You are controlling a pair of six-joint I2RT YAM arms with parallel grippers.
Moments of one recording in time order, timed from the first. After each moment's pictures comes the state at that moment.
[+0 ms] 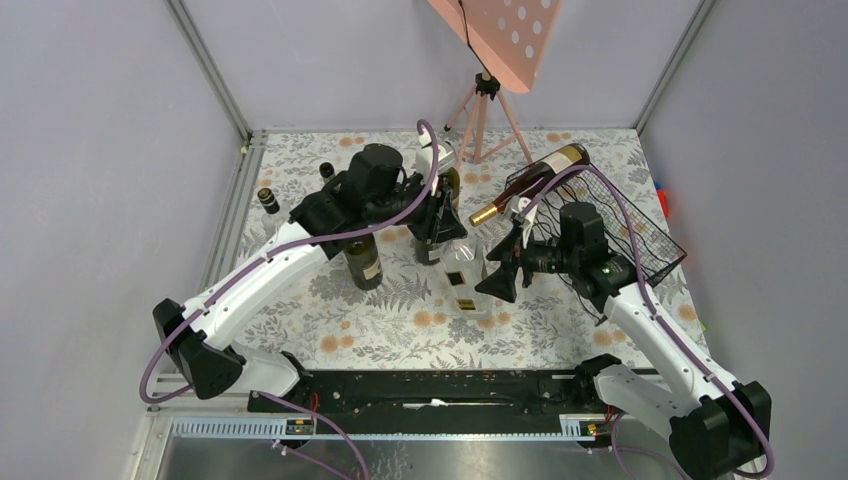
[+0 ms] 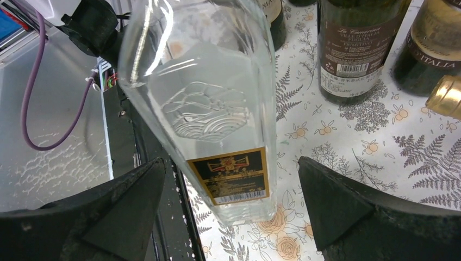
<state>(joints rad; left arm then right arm) -0.78 1.37 1.46 -0.54 0.44 -0.21 0.39 0.97 0.76 -0.32 -0.88 -0.09</state>
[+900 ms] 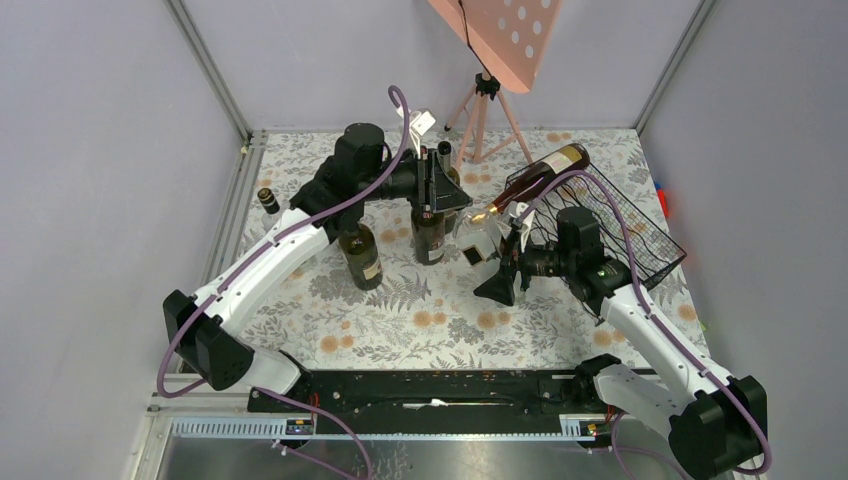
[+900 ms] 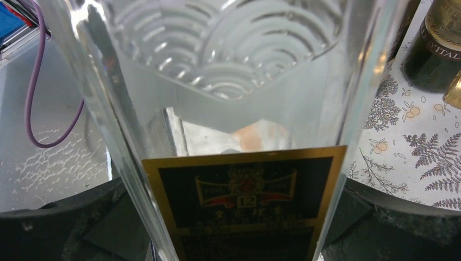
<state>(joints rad) -0.65 1.42 1.45 -0.27 0.63 -0.55 0.39 0.98 0.69 -0.25 -0.90 -0.08</state>
